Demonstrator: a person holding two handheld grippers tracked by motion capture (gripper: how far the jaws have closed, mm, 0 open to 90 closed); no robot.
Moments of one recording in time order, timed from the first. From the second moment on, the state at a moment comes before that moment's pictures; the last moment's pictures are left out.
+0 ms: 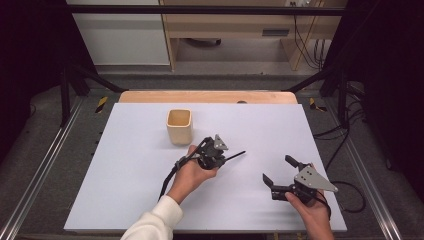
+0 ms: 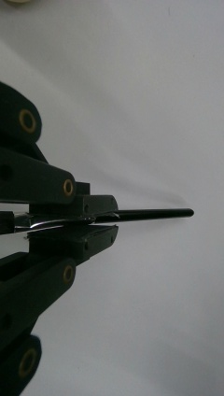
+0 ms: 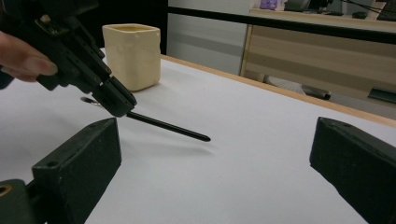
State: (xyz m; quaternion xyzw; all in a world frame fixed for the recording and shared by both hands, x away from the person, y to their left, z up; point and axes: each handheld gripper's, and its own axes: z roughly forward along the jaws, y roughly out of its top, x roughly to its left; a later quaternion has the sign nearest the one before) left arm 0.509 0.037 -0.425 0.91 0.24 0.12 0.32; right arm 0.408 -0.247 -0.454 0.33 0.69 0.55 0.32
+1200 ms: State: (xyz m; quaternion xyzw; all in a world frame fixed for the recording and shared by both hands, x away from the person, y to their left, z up) left arm 0.512 0.076 -0.377 0.91 0.22 0.12 0.33; right arm 0.438 -0.179 -0.444 0.21 0.78 0.44 0.40
